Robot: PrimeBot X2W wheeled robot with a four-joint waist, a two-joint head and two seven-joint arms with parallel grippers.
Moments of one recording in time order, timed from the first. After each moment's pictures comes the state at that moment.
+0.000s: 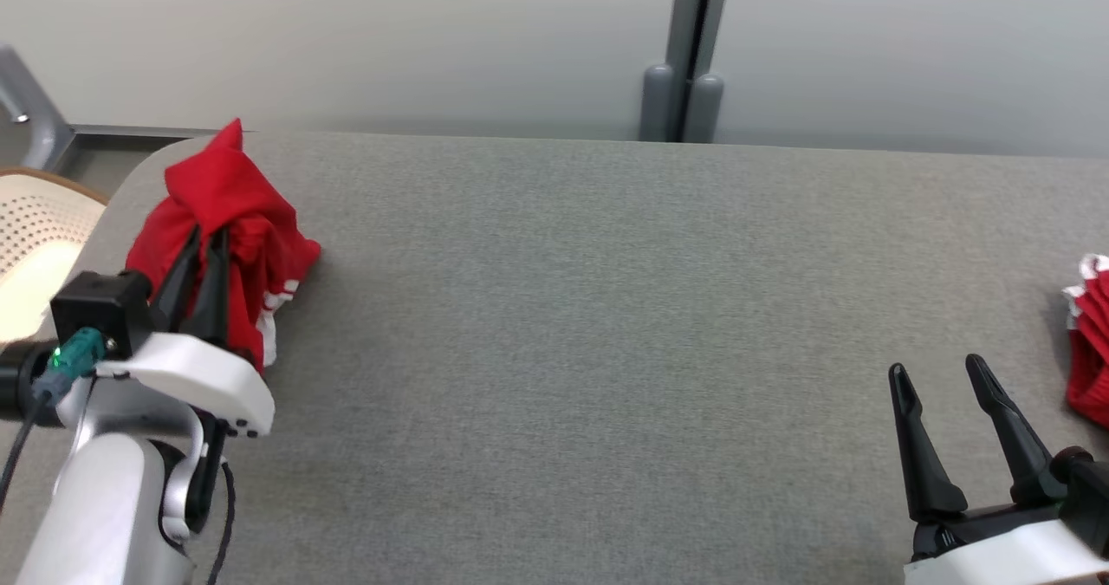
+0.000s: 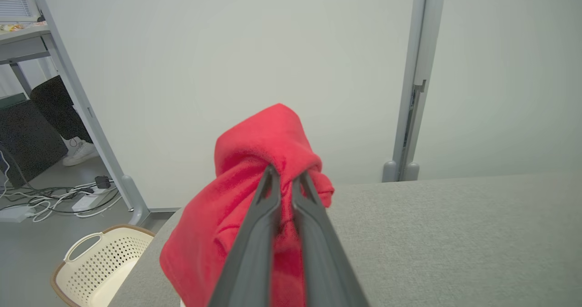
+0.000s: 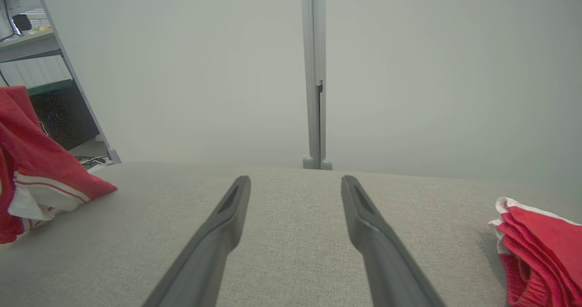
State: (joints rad) left arm -0.34 0.29 -0.11 0.24 -0.31 0.00 -0.03; right arm 0.15 -0.08 0.02 -0.27 0.18 0.13 0.08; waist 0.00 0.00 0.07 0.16
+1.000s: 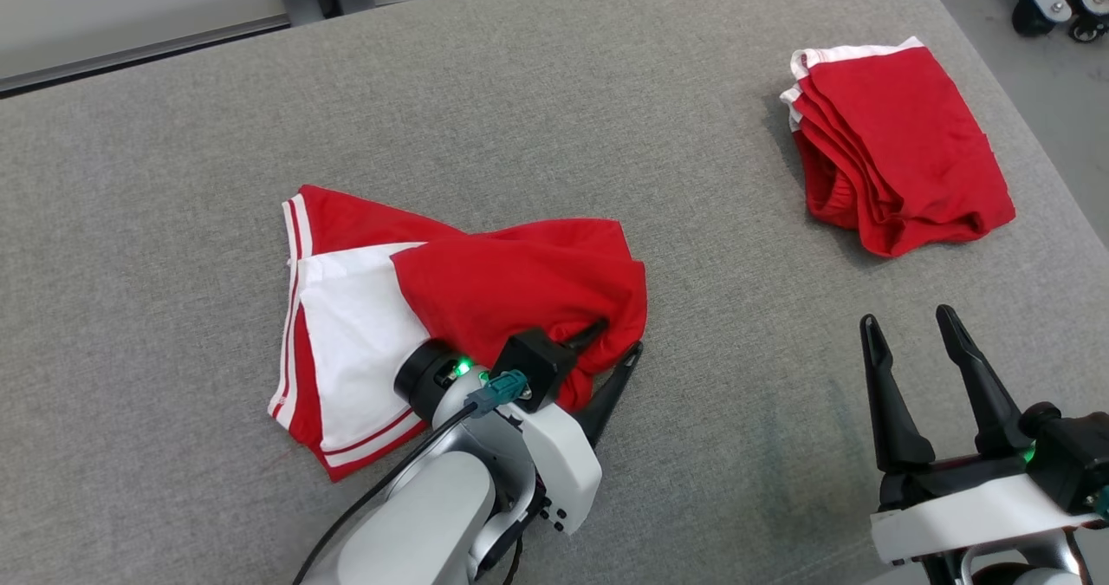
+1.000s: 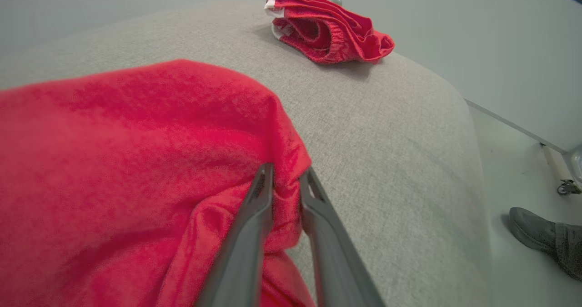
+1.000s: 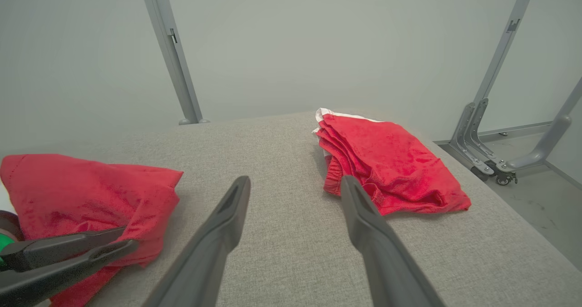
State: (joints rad) left arm -0.49 0.05 -0.74 0.45 -0.38 -0.07 0.00; right arm 0.03 -0.06 0.06 -0.18 0.19 0.13 0.01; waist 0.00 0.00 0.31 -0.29
